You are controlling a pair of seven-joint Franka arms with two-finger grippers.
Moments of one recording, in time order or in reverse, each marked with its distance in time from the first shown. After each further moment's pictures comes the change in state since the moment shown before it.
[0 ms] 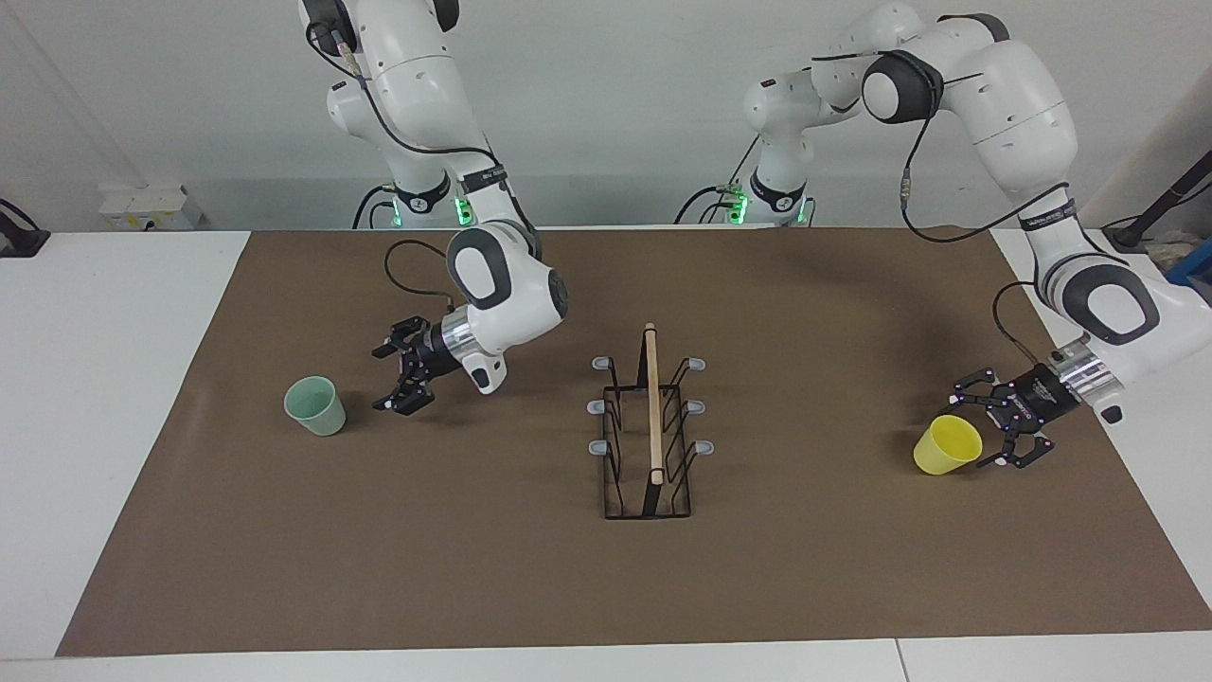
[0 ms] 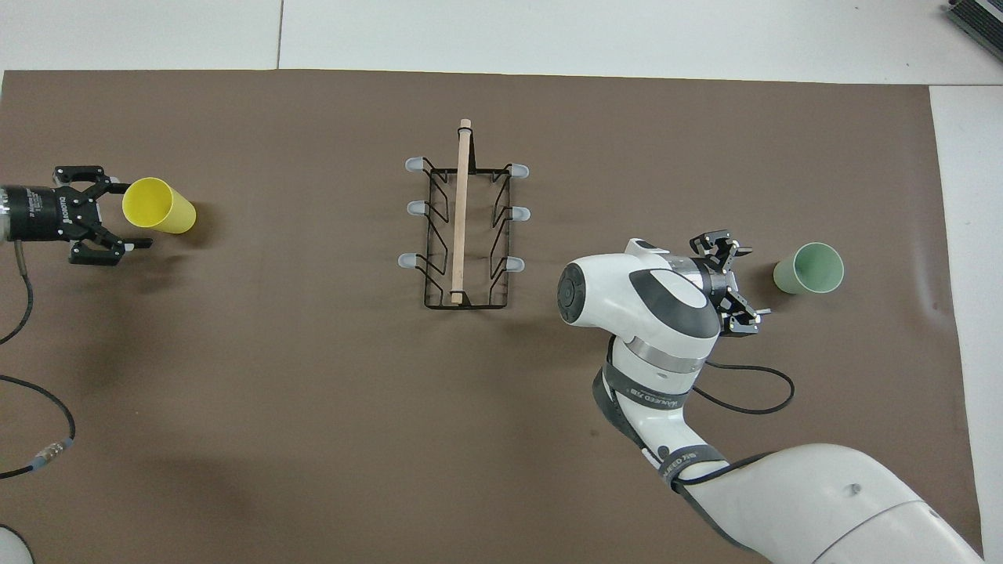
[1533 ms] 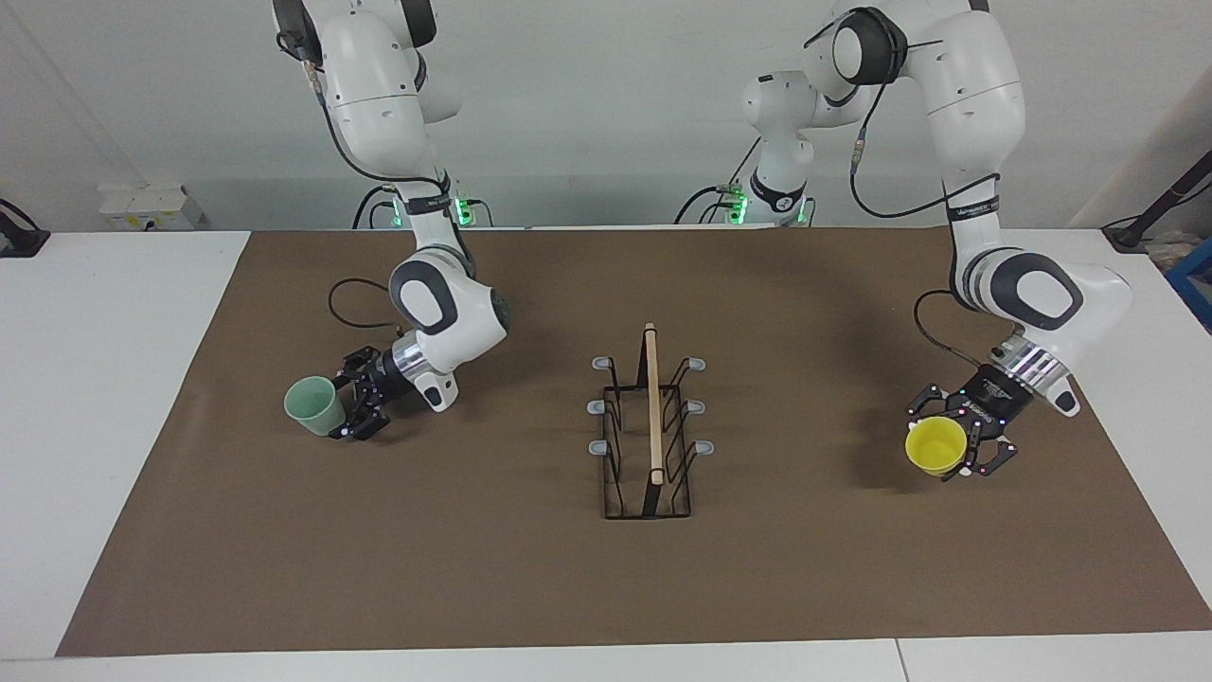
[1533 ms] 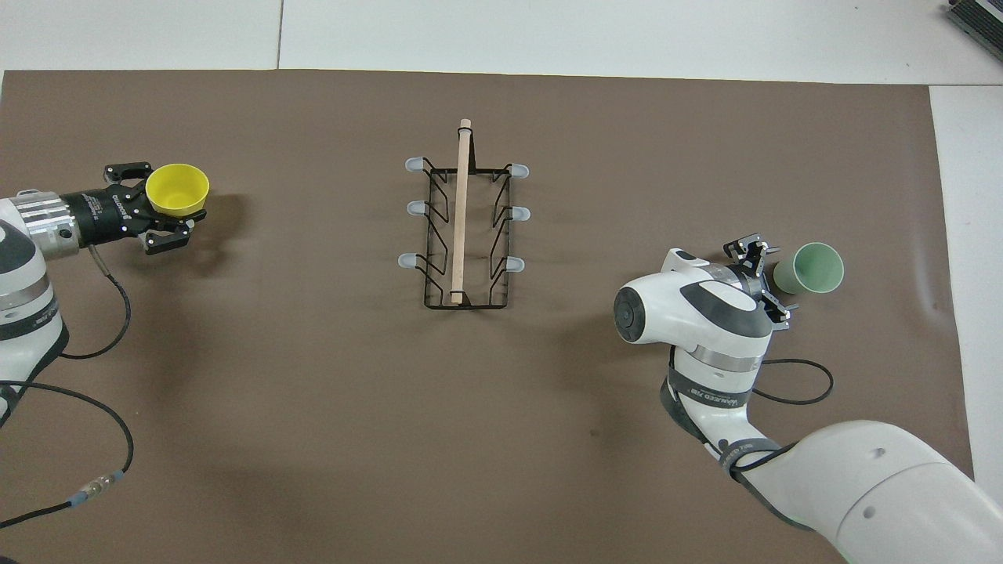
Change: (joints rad) left arm -0.196 -0.171 -0.010 -0.179 -0.207 0.336 0.068; right arm -0.176 0.010 -0.001 -0.157 -0.302 0.235 0.142
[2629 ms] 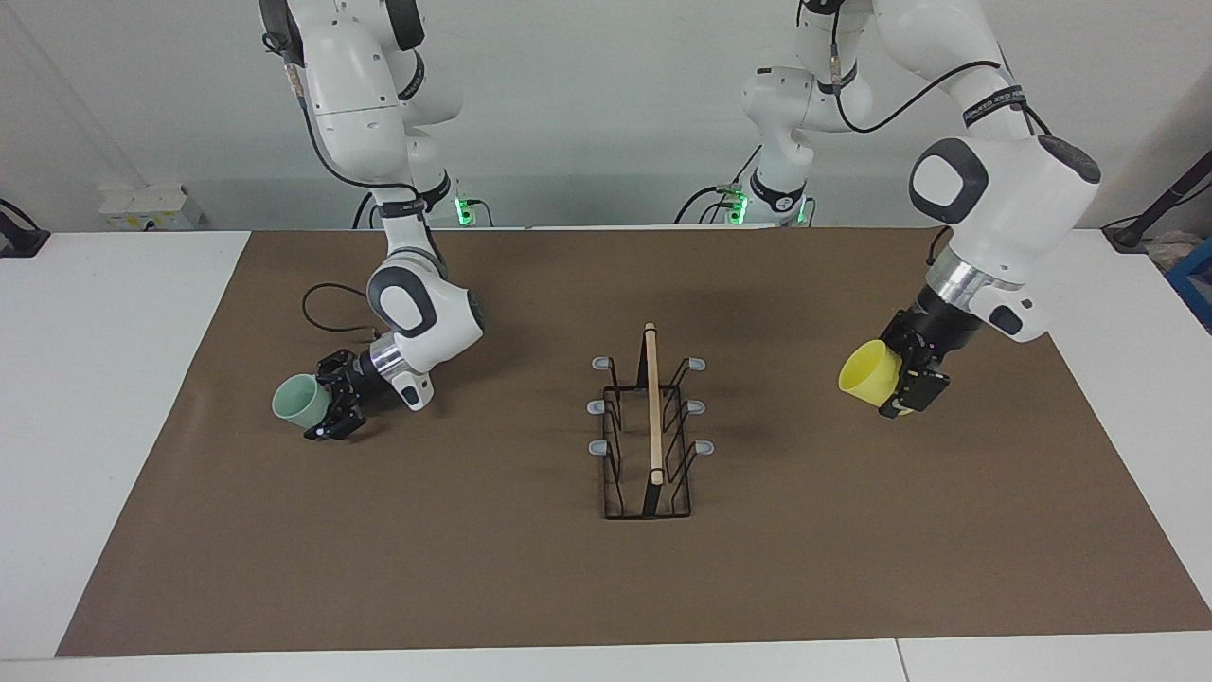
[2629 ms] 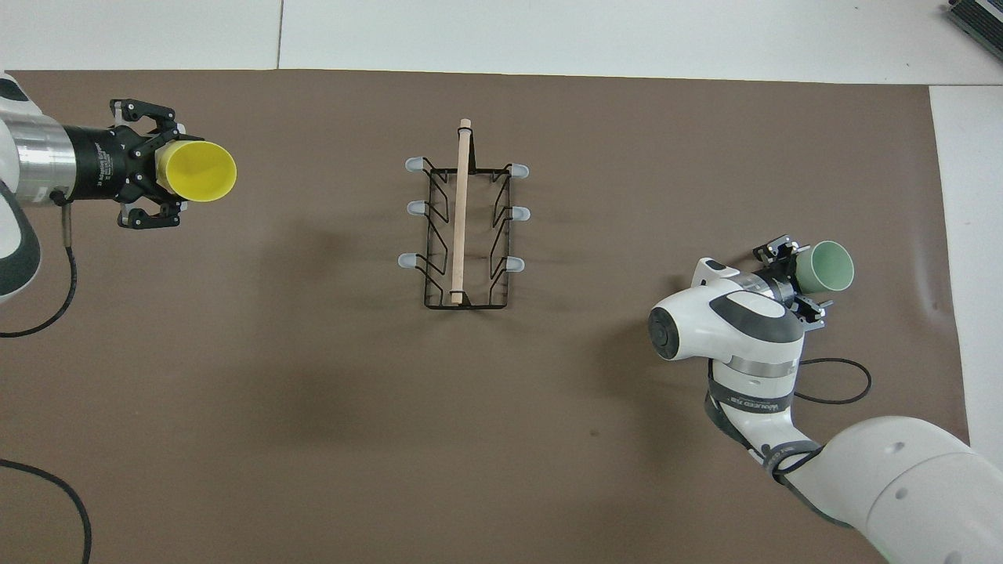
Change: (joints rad) left arm -0.329 -0.277 -0.005 0.010 0.913 0.002 -0.191; right arm -0.067 -0.001 0.000 -0.072 -0.149 0.035 0.094
